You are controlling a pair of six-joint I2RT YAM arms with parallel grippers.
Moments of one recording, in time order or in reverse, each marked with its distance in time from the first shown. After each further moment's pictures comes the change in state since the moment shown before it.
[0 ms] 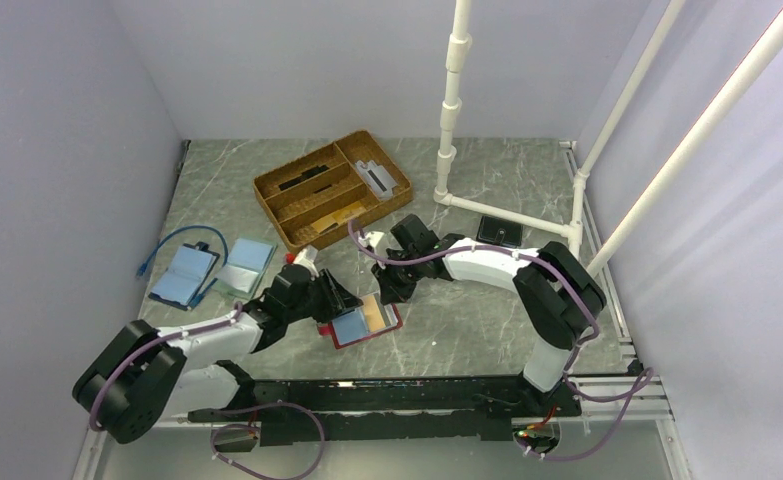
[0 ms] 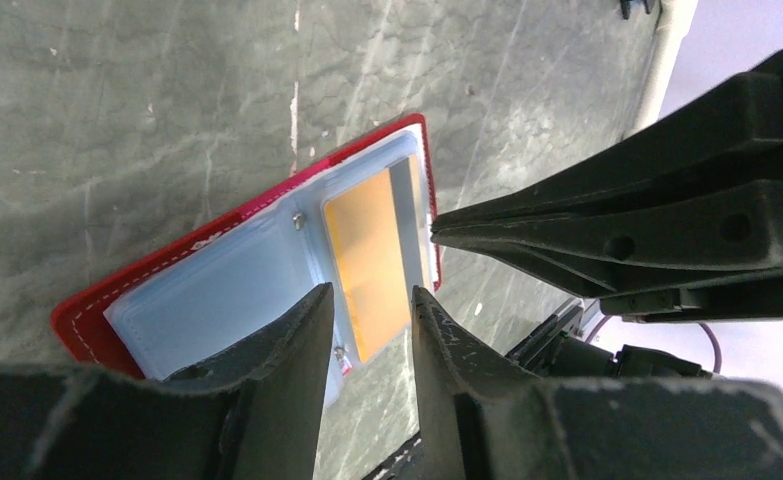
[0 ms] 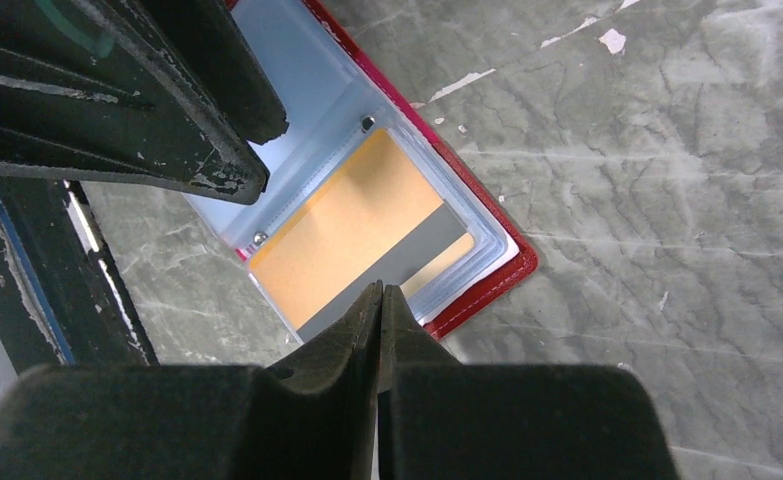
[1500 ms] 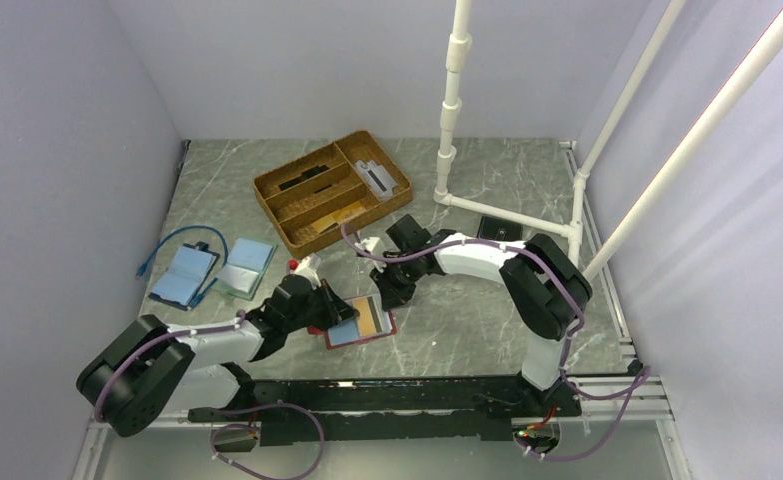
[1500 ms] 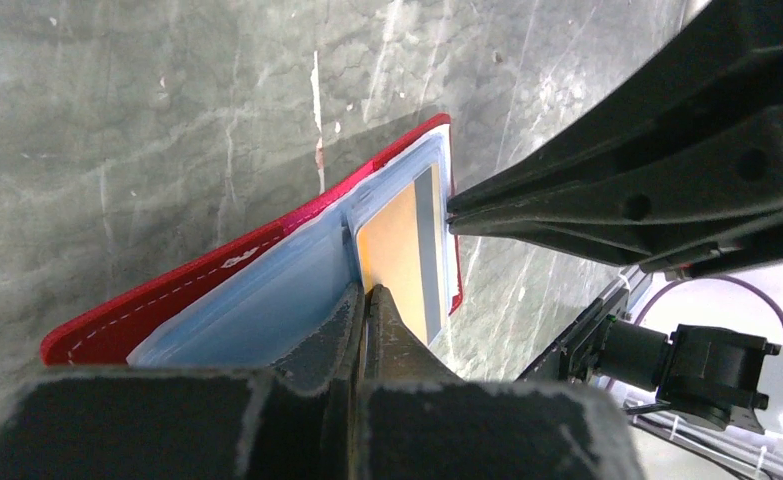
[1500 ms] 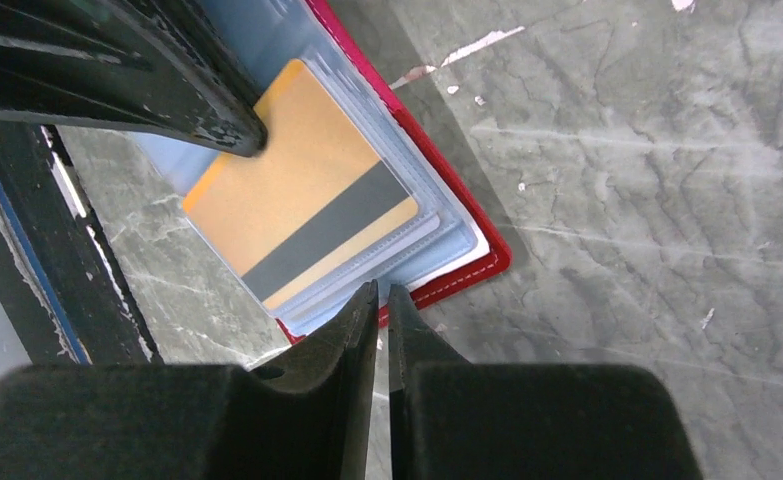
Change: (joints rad) left arm -0.039 0.050 -0.084 0.154 -0.027 0.077; right arm -0.002 0.086 0.066 -0.103 -0.043 -0.063
